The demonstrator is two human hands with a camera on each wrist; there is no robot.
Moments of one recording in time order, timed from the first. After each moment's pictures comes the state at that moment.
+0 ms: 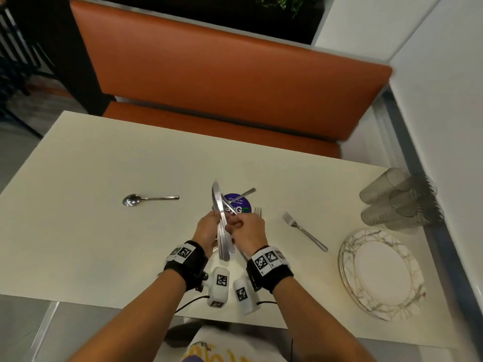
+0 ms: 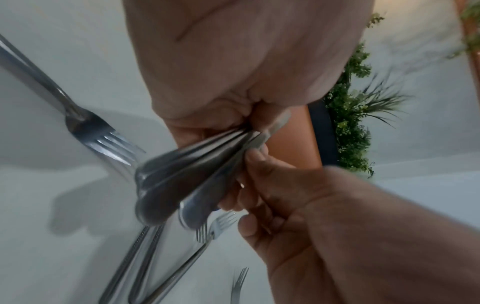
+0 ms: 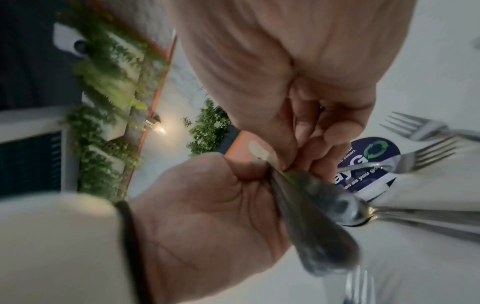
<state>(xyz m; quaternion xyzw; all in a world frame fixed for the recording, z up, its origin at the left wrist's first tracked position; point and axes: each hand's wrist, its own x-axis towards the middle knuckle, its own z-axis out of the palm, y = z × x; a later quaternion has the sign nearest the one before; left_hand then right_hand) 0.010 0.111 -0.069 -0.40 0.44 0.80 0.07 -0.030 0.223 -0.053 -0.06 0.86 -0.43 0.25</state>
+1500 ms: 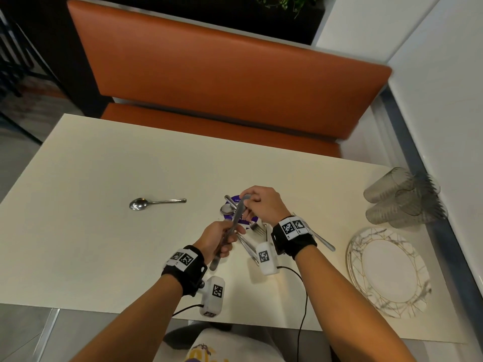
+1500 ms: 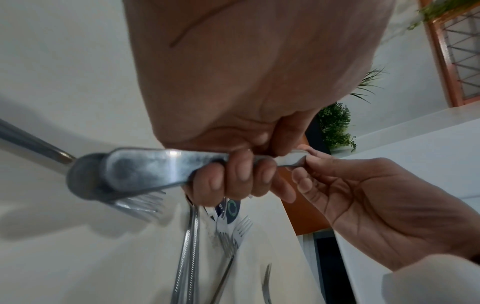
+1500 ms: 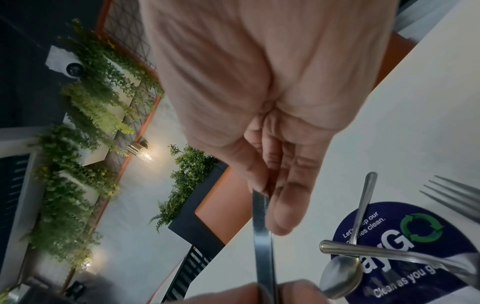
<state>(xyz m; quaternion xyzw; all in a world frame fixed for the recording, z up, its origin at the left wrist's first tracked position) 0.027 0.078 -0.072 -0.28 0.50 0.78 0.25 -0.092 0.216 -0.020 -0.12 0.84 -0.45 0.27</state>
